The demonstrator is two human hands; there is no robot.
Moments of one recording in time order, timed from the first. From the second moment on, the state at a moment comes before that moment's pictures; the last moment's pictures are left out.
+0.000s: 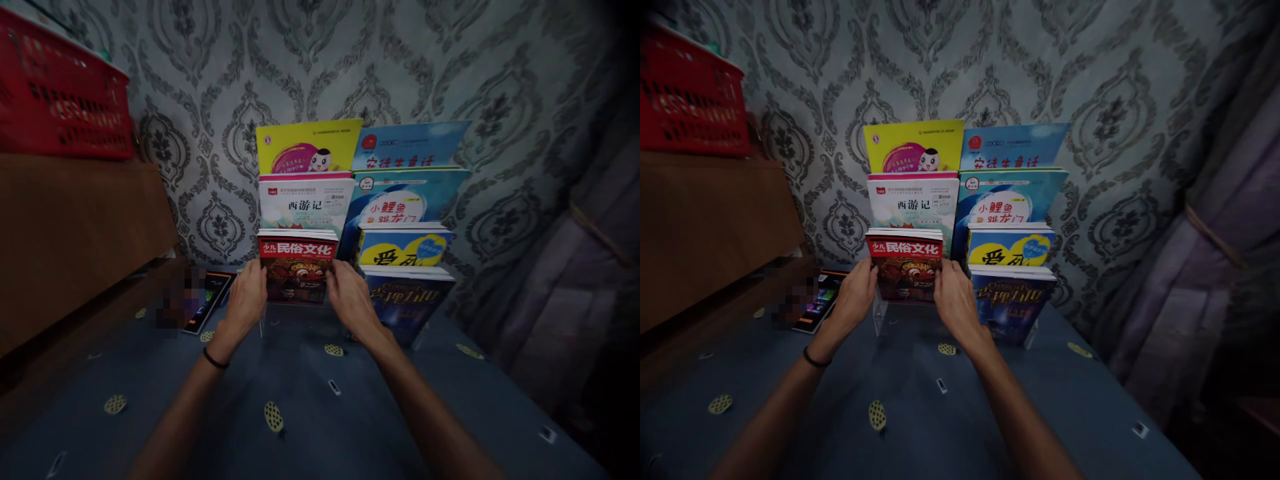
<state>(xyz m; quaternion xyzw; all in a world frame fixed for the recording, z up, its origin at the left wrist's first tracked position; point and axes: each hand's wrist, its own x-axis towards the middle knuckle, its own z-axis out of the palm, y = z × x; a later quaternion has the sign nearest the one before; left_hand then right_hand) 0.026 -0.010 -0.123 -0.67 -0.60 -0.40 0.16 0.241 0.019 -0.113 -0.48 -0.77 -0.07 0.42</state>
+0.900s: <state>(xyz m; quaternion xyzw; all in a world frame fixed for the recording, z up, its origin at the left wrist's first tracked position) 0.028 -0.010 -0.117 -0.67 -0.60 -0.42 0.15 0.237 0.009 -0.107 -0.46 -0.74 -0.06 0.49</state>
